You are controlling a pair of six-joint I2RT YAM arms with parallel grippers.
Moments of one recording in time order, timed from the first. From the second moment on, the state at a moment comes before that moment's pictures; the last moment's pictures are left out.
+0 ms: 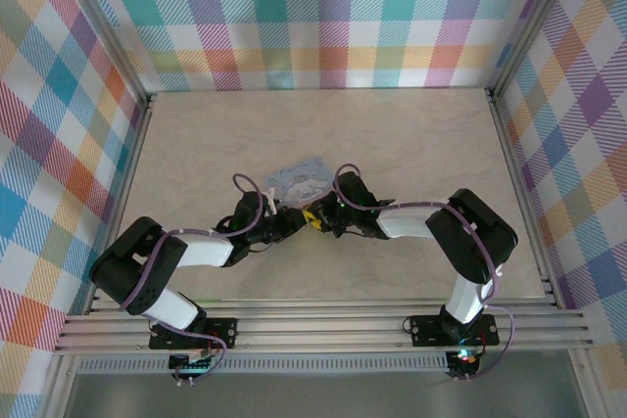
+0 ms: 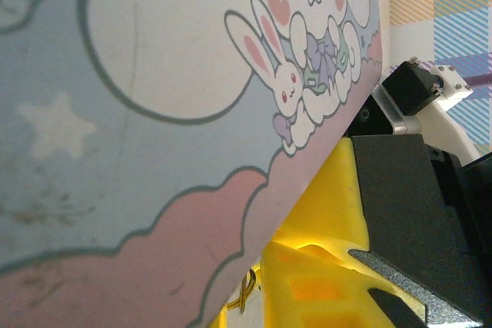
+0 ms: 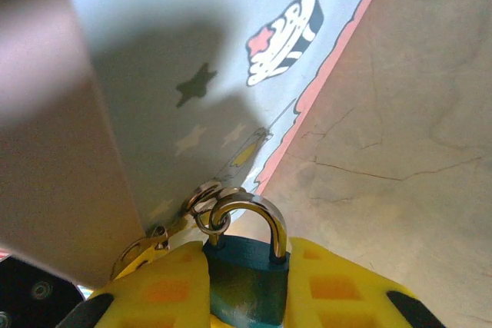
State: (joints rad) left arm -0.59 1.52 0.43 0.55 0.36 -1.04; right arm 0.76 1.76 0.81 0.24 -0.34 1.60
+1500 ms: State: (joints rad) left arm -0.63 1.37 0.56 0.11 0.25 -0.33; right arm 0.75 1.80 0.99 -0.03 -0.46 1.56
